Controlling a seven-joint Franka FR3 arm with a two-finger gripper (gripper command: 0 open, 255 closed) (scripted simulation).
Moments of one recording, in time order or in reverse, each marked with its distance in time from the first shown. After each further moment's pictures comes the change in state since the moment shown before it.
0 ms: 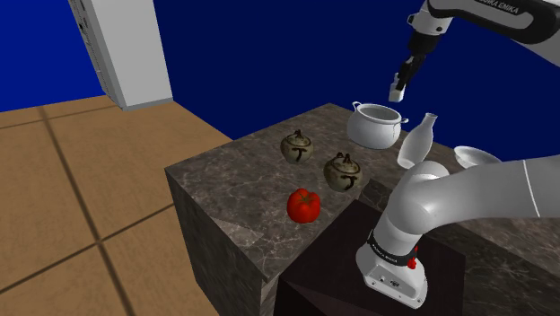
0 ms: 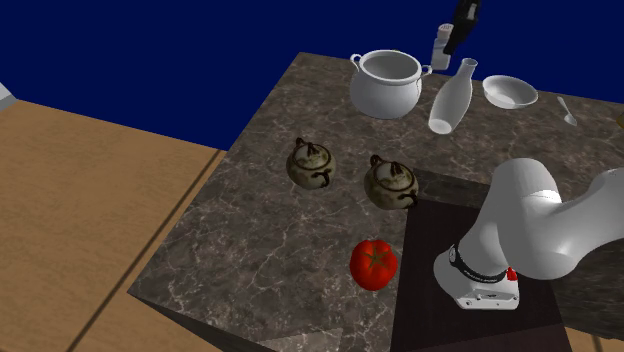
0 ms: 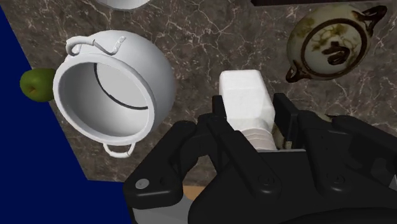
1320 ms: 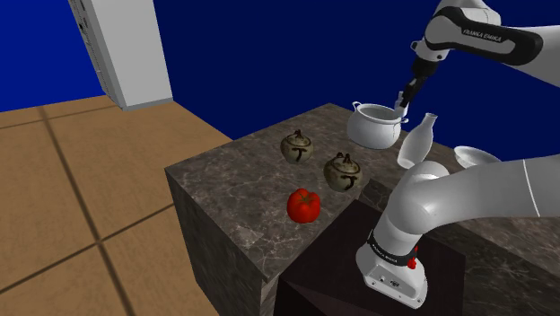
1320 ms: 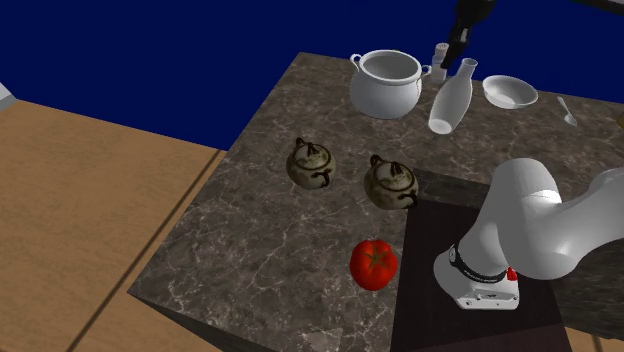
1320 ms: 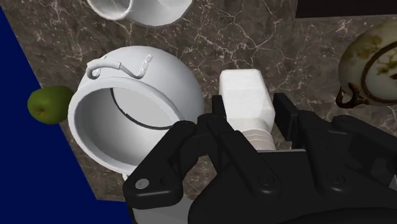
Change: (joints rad) arm -0.001 0.004 -0.211 -0.097 -0.119 0.177 -0.105
